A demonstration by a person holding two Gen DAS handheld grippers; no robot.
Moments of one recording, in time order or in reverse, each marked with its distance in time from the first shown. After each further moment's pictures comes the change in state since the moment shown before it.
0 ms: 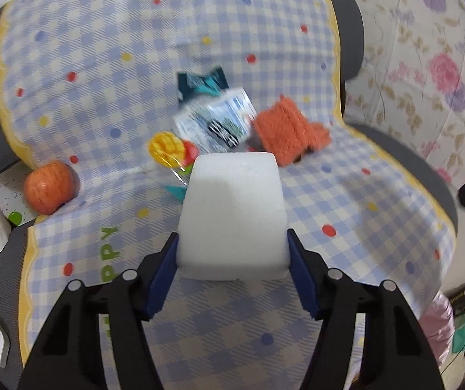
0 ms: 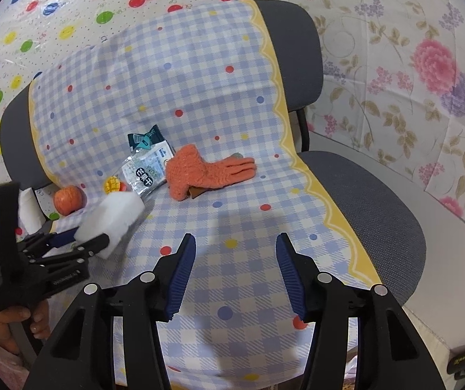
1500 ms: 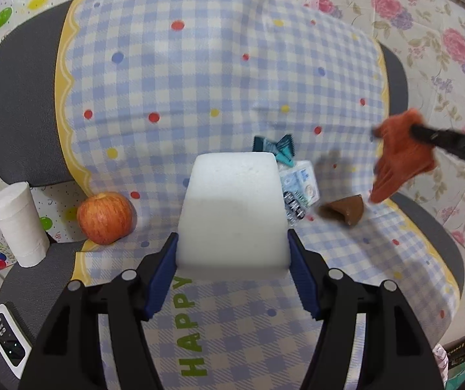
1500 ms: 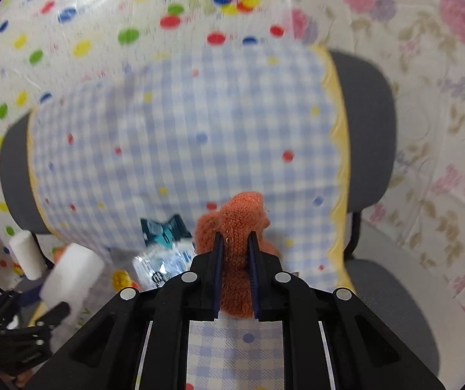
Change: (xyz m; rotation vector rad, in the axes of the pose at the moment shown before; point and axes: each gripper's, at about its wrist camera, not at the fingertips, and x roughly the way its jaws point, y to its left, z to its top) left arm -0.032 0.055 0.032 -0.138 -0.149 0.097; right arm 0.049 0.047 0.139 -0.141 -0.149 0.081
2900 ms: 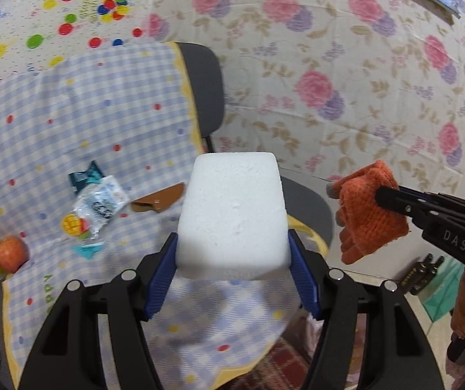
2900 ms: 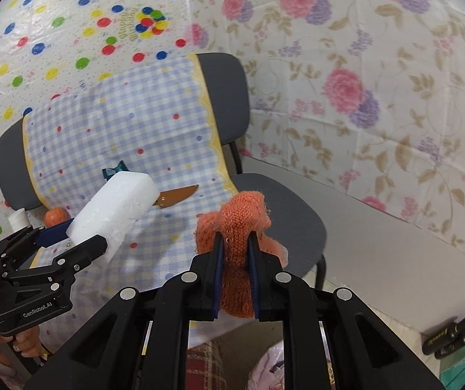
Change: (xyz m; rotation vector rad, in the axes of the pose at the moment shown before) left arm -0.115 -0.182 -0.056 0.325 -0.030 -0.407; right arm -0.217 -0.064 -0.149 0.193 0.034 -0.272
